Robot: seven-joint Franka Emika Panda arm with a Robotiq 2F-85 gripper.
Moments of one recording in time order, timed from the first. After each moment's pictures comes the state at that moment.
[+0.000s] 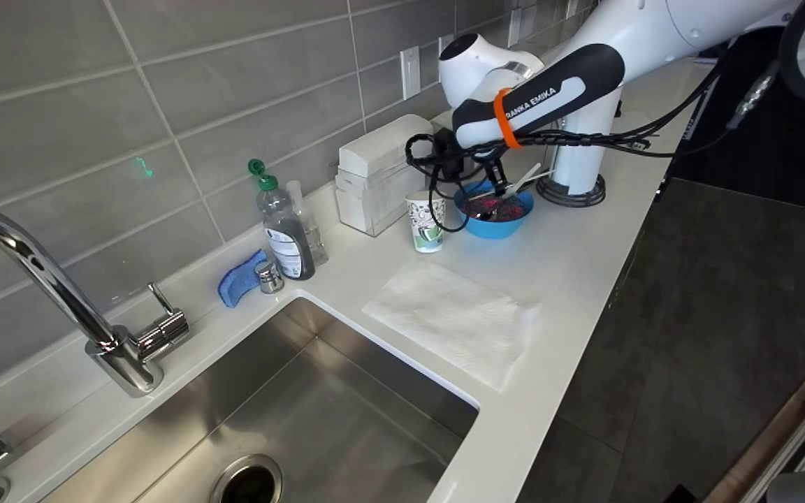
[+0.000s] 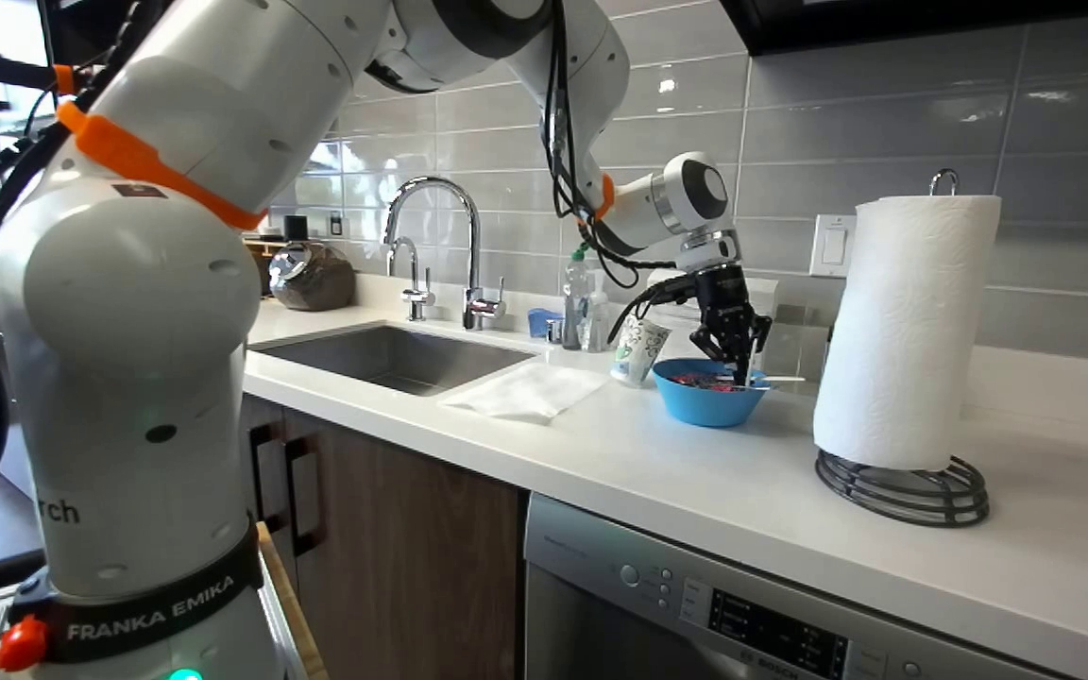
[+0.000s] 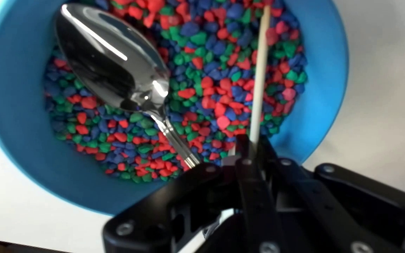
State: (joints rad) arm 0.15 0.56 -0.12 -1.57 -0.42 2.08 2.30
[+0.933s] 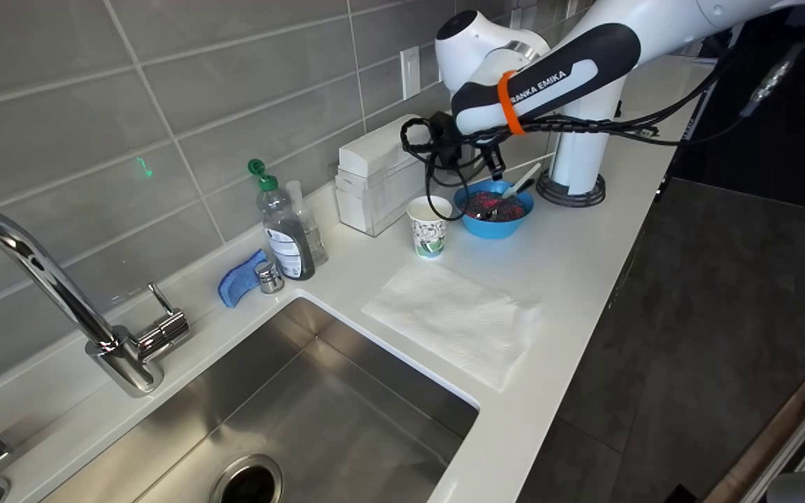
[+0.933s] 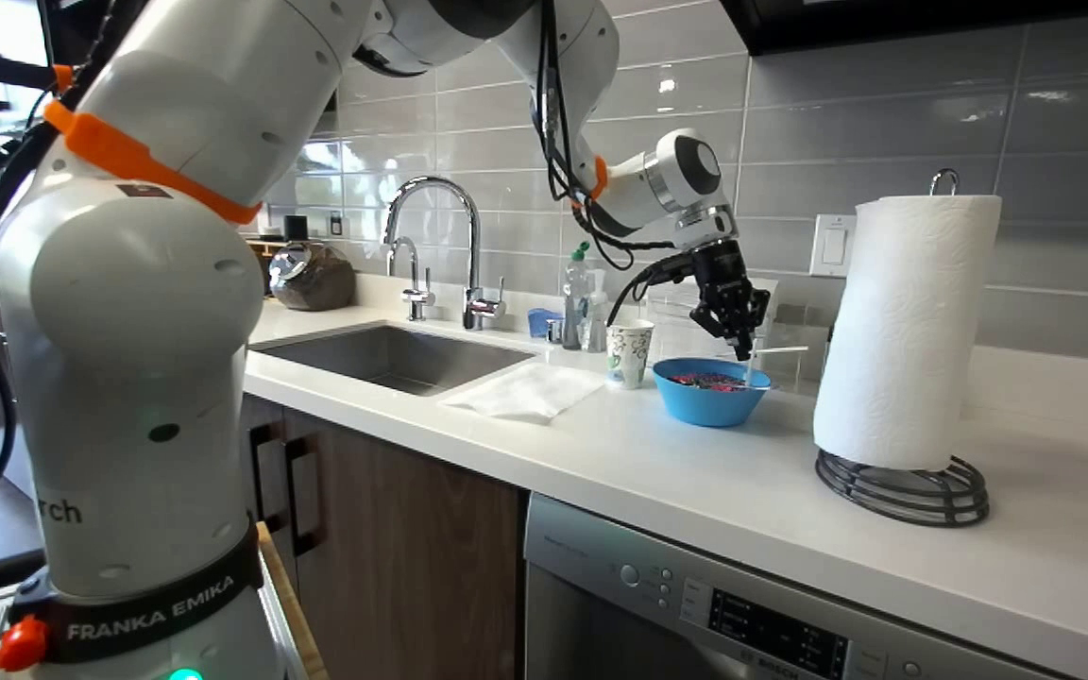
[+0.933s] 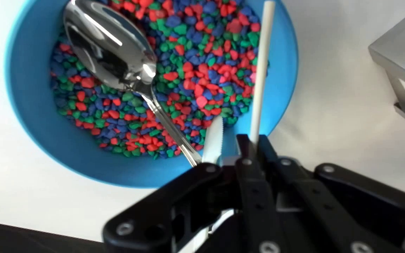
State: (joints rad) arm 0.17 0.50 -0.12 -1.58 -0.46 2.08 2.30
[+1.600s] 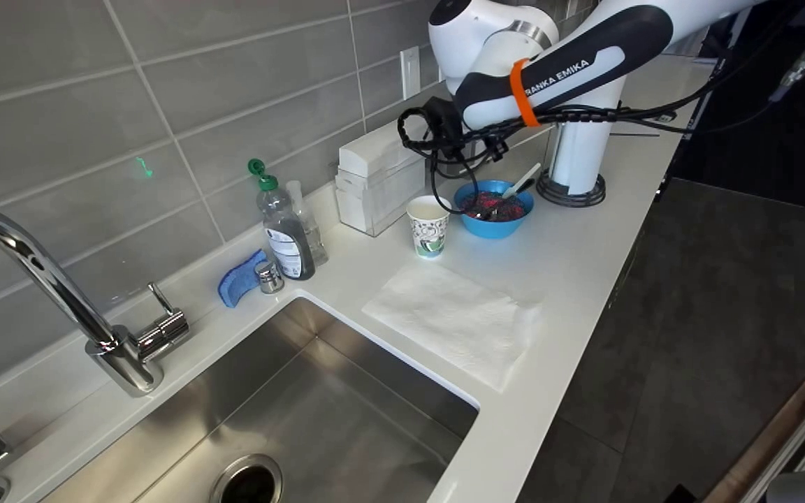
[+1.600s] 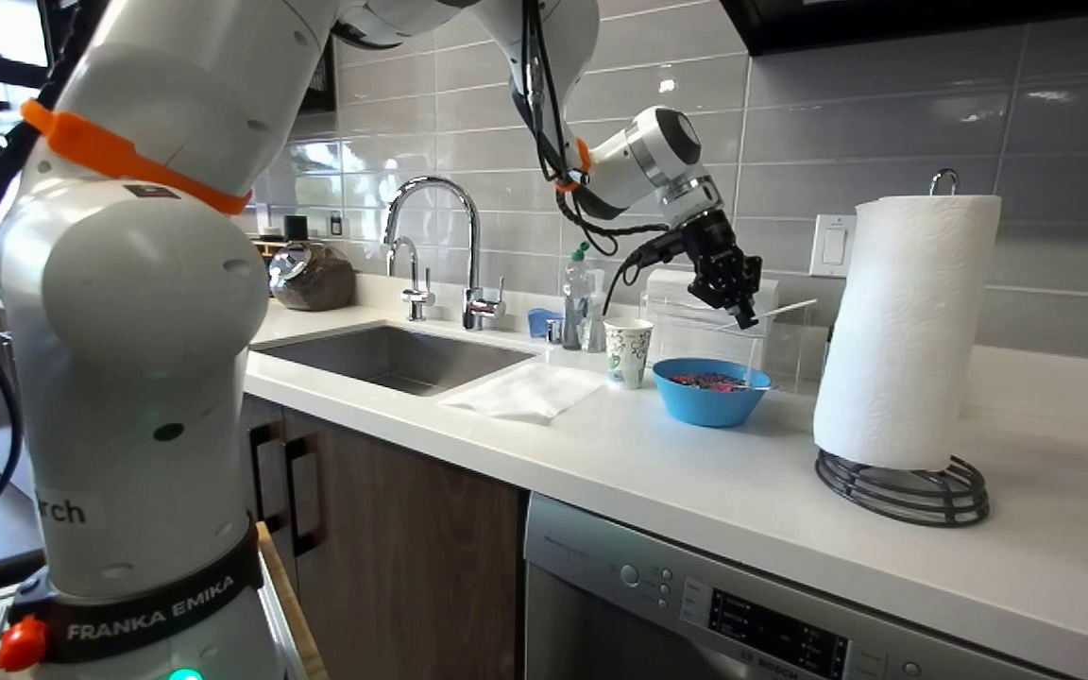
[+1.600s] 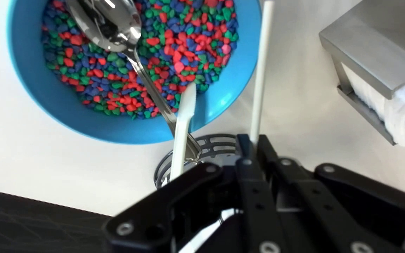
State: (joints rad) arm 0.20 0.41 -0.11 -1.63 -0.60 2.09 2.30
